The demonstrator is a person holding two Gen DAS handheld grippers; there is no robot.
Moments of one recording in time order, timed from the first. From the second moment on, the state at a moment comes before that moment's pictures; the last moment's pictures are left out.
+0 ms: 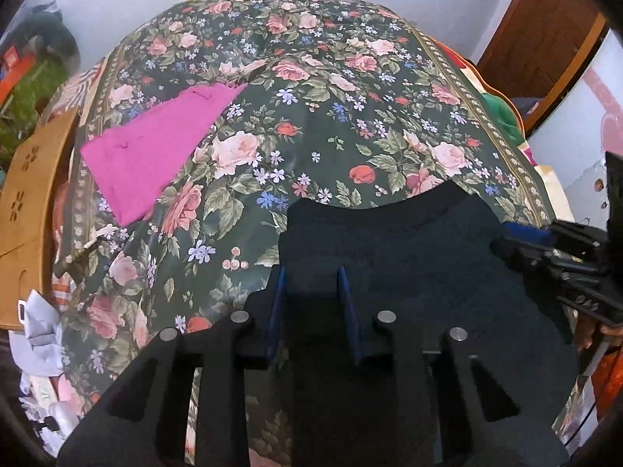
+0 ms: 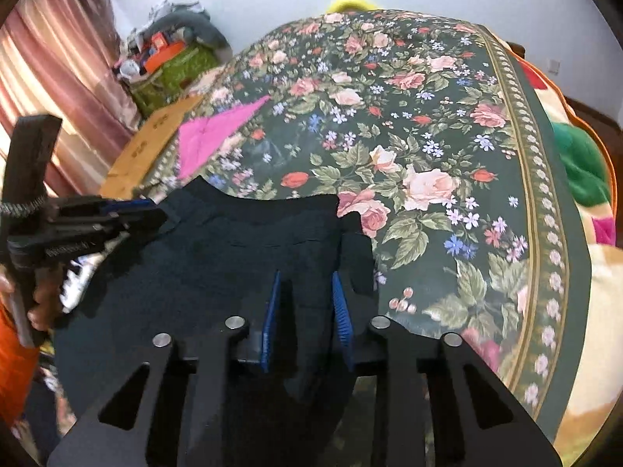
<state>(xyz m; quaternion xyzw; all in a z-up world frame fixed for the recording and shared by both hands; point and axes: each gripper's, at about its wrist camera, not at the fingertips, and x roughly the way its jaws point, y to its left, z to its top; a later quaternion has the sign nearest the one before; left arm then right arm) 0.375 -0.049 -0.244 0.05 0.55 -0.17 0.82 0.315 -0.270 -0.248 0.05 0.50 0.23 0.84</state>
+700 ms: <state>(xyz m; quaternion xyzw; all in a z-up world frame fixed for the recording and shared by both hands) 0.358 -0.032 -0.205 0.07 0.51 -0.12 0.85 0.280 -0.277 -0.212 -0.01 0.45 0.19 0.87</state>
